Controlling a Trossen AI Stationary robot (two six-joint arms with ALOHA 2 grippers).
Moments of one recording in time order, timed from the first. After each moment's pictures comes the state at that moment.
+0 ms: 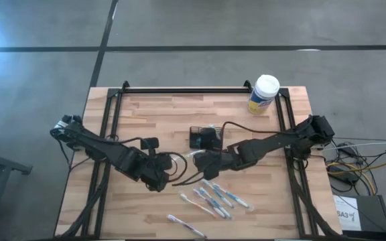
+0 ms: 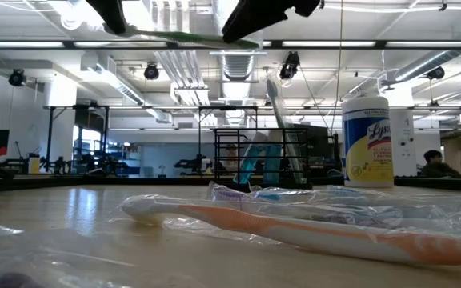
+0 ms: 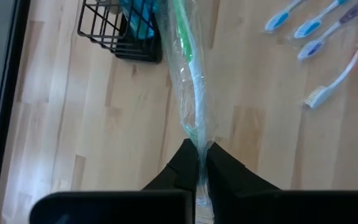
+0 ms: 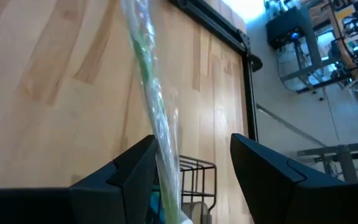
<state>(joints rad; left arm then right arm) -0.47 1.55 1.52 -1.27 -0.46 -0.55 0.30 1.75 1.47 -0.52 0.63 -0.28</state>
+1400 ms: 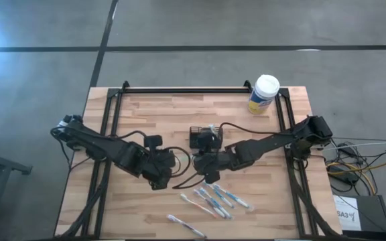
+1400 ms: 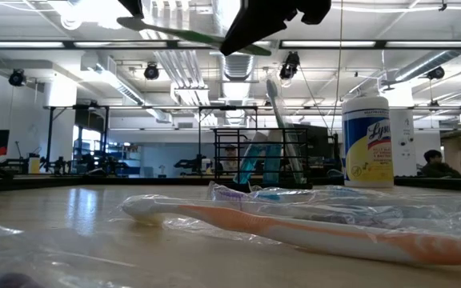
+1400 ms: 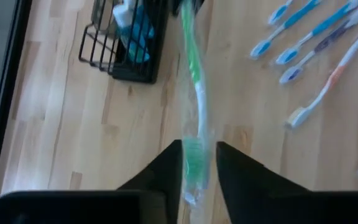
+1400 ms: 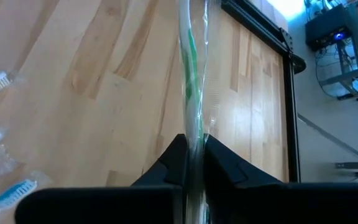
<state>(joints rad) -0.44 1.57 1.62 -1.26 -0.44 -0.50 0.29 1.77 1.45 -0.52 0.48 -0.27</state>
